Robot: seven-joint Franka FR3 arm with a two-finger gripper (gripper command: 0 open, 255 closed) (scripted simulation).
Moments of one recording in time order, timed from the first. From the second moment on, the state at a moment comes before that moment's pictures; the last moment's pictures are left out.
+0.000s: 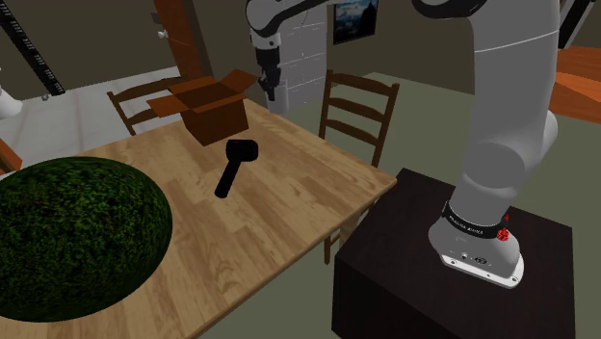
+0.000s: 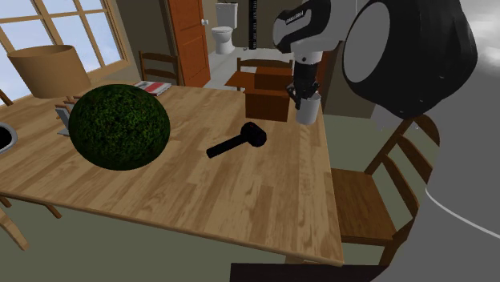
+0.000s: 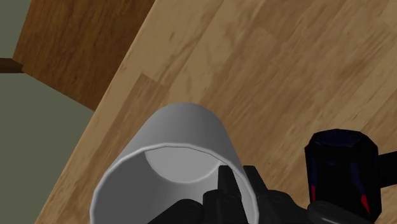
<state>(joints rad) -0.17 0.37 0.24 -1.51 -0.10 1.93 -0.27</state>
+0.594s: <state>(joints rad) -0.18 0.39 0.23 -1.60 -0.11 2.04 -0.26</state>
